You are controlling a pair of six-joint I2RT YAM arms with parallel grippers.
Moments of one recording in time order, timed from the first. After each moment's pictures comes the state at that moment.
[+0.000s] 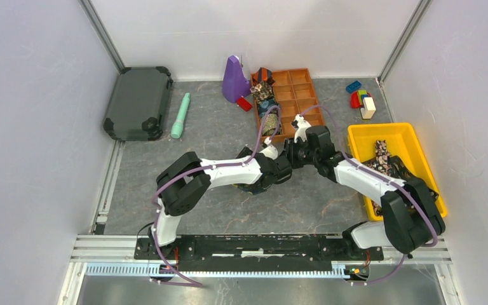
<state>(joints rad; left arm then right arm) -1.07 2.00 1.36 -0.88 -0.85 -0.47 0.45 1.37 0.69 0.01 -0.35 0.38</state>
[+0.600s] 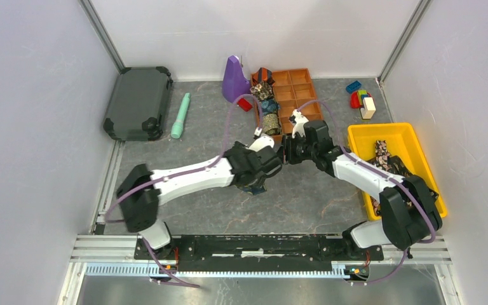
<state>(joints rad) -1.08 1.73 1.31 -0.83 -0.66 -0.46 0.45 1.41 0.78 -0.04 -0.36 0.37</state>
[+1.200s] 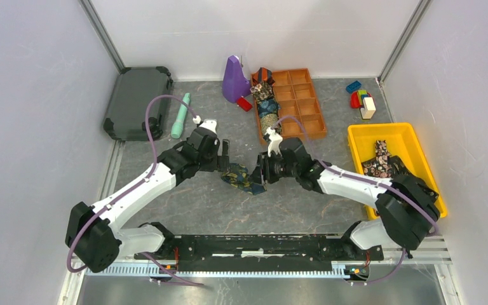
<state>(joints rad) -0.65 1.19 0.90 -0.56 -0.23 -0.43 0.73 1.41 0.74 0.11 -0.36 0.53</state>
